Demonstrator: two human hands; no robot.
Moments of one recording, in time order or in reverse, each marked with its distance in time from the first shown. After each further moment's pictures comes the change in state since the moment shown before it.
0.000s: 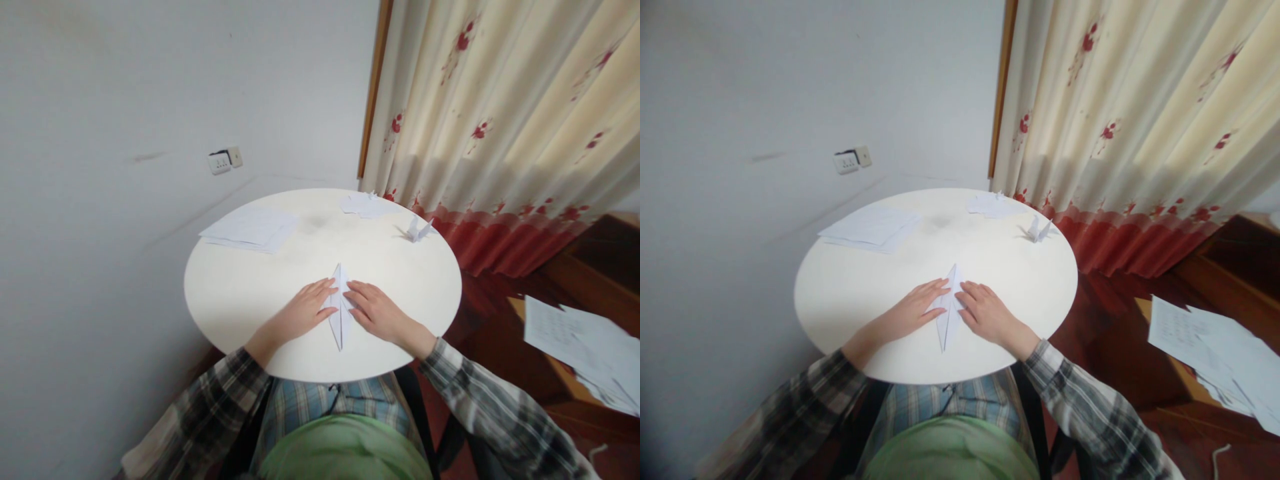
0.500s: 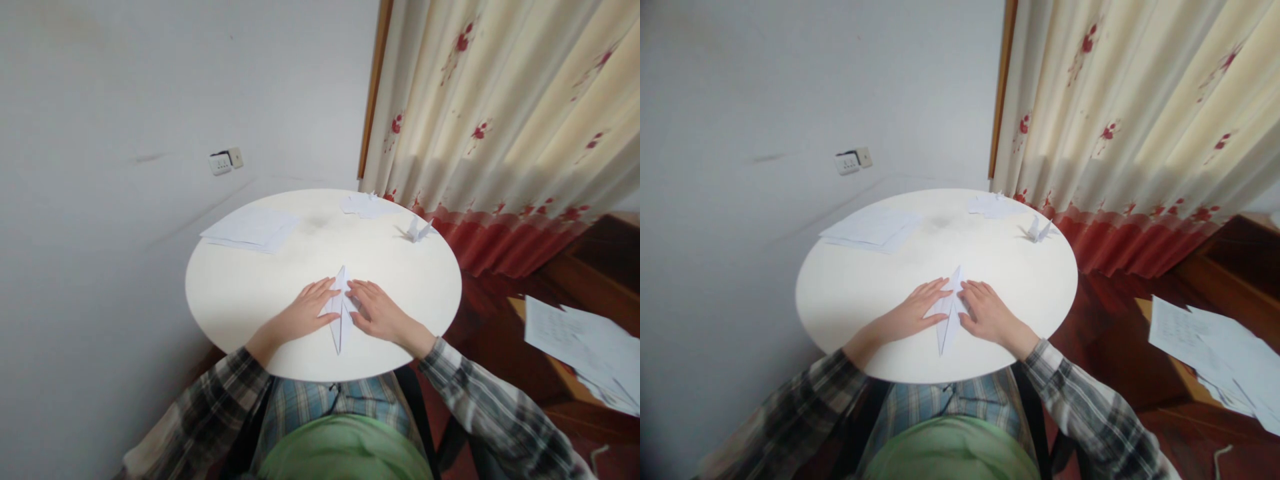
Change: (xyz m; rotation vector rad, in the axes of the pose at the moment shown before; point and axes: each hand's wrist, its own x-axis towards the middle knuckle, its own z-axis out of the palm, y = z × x) left_hand -0.001 0.004 -0.003 -0.009 -0.102 -0.018; right_hand 0.001 -0.003 -0.006 0.039 -0.057 0.056
